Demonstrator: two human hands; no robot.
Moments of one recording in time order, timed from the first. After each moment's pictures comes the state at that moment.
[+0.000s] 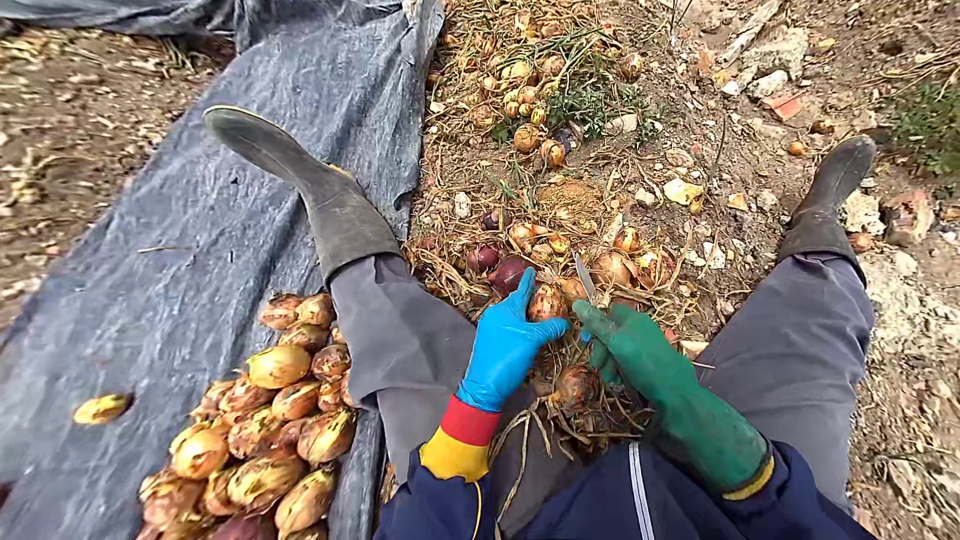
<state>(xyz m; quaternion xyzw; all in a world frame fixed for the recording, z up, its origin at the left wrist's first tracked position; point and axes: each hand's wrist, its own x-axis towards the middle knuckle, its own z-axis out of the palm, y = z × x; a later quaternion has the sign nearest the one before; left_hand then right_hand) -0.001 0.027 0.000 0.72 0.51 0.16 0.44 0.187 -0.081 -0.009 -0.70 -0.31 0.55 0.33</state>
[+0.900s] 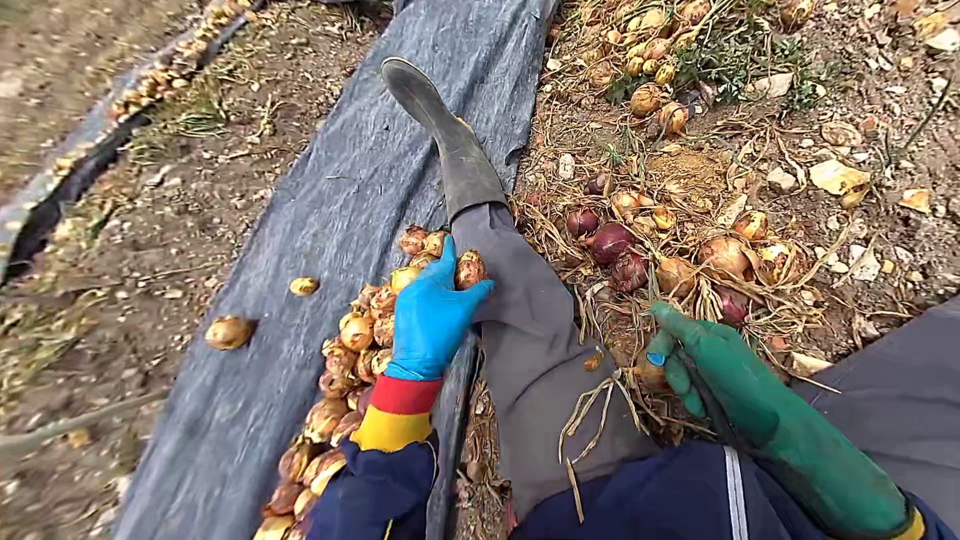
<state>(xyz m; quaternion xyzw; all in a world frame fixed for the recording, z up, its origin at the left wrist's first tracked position) -0.181 0.053 0.063 0.70 0.71 0.09 0.08 0.151 -0.083 0.004 -0.60 -0.24 0.70 0.32</state>
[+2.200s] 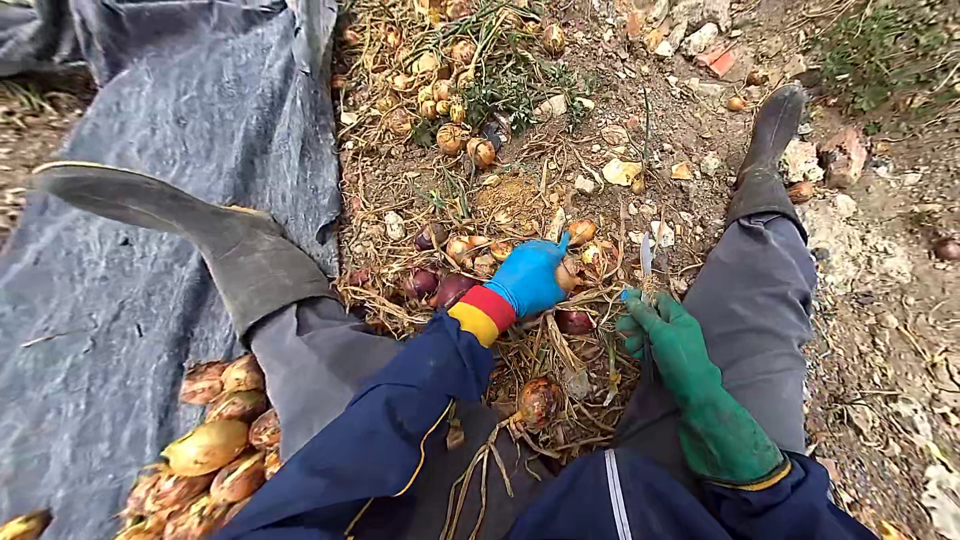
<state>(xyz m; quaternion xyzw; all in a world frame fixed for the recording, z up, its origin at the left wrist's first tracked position) 0.164 0.107 -0.042 0.95 0.24 -0.14 0.17 0.259 -0.129 -0.030 -0.75 -0.06 0.42 0.52</state>
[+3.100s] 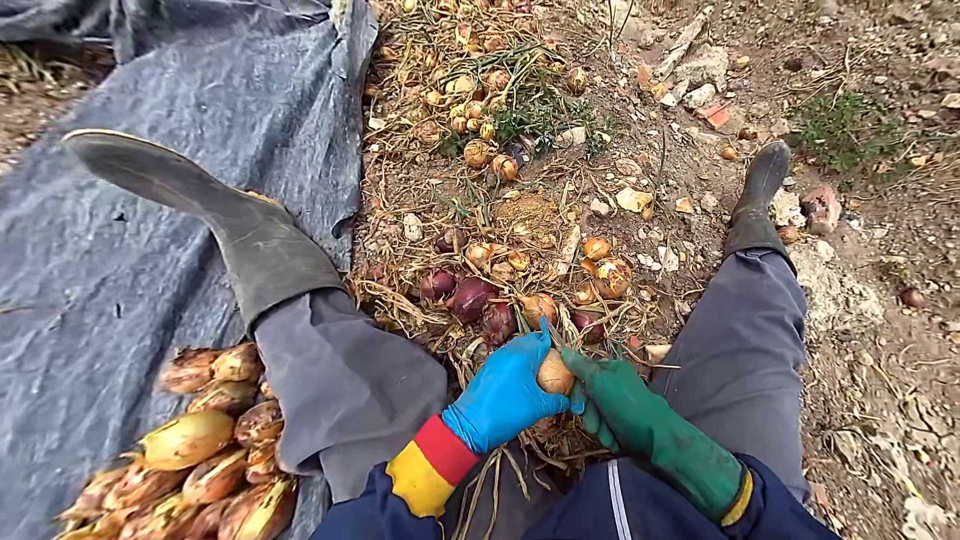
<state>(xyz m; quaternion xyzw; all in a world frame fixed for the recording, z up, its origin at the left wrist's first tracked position) 0.024 0.020 -0.017 0.88 0.32 -0.09 0.34 0.185 -0.117 -0.028 -0.66 -0.17 0.66 0.32</state>
